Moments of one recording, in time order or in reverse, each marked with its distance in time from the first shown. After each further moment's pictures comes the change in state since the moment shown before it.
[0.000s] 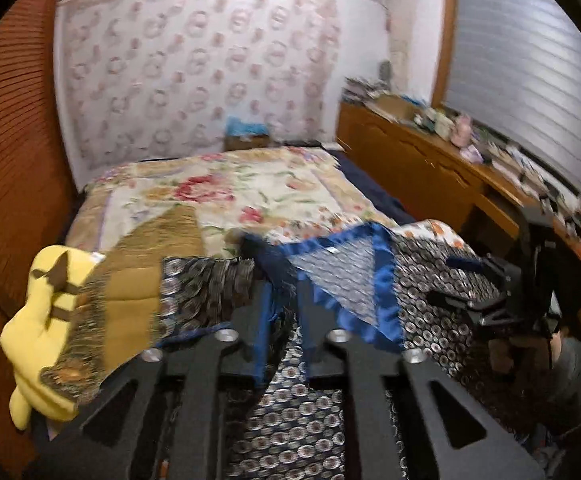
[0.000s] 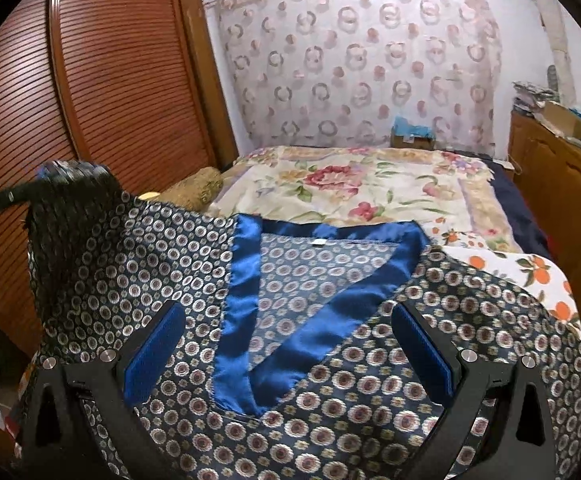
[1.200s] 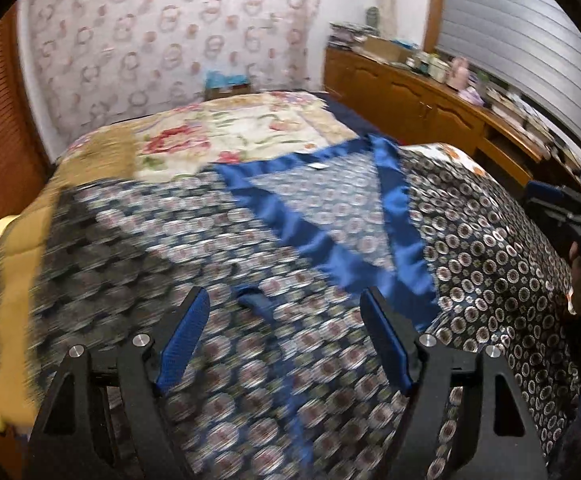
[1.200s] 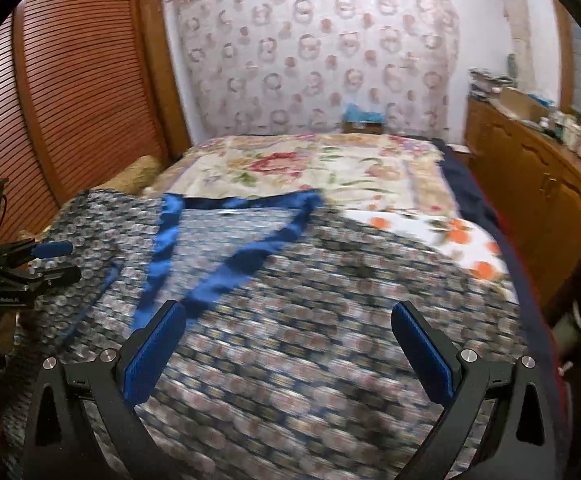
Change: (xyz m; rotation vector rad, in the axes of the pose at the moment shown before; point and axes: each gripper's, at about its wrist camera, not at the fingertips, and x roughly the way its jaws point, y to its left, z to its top) left arm 0.118 -0.038 -0.051 0.073 0.170 -0.031; right arm -0.049 -0.071 -0.025 0.053 0.043 -0.182
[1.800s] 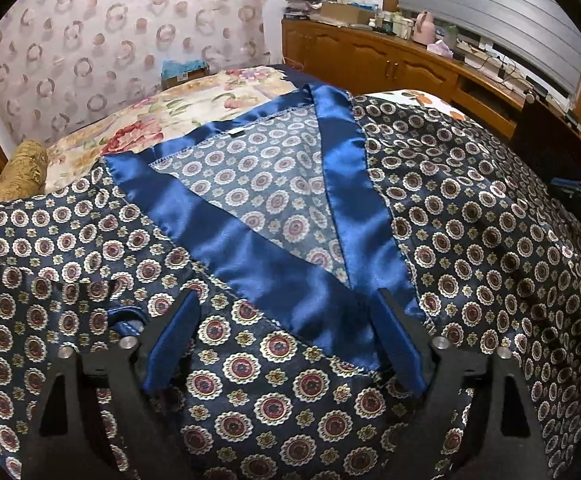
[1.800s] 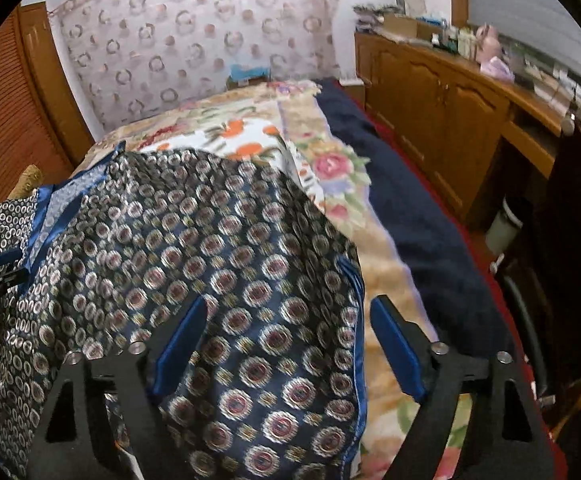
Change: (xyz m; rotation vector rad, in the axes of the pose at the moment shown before) left arm 0.056 -0.052 0.000 0.125 0.085 -0.041; right arm -0.037 -0.131 -0.088 0.255 0.166 -0.198
